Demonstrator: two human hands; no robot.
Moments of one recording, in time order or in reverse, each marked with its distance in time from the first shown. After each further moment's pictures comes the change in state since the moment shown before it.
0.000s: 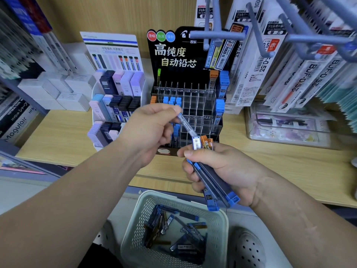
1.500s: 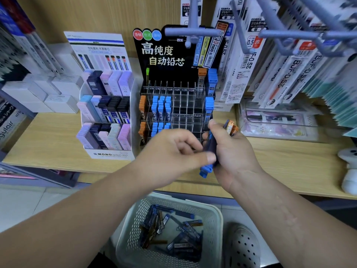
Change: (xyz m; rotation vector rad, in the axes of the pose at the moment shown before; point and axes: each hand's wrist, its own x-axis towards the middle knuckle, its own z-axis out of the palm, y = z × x) left_hand -0.043 -0.016 0.025 0.530 -0.357 0.093; right_hand 0.020 0.005 -0.015 0.272 0.675 -0.374
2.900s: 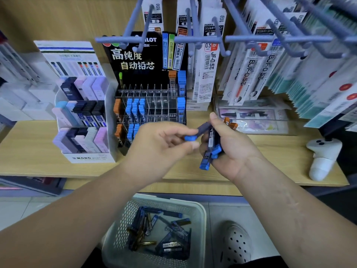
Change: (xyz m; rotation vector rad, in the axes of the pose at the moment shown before) left_hand 0.008 0.016 0.035 -0.073 0.163 0.307; right_hand -0.002 -0.039 -0.050 0.202 -0.052 0.197
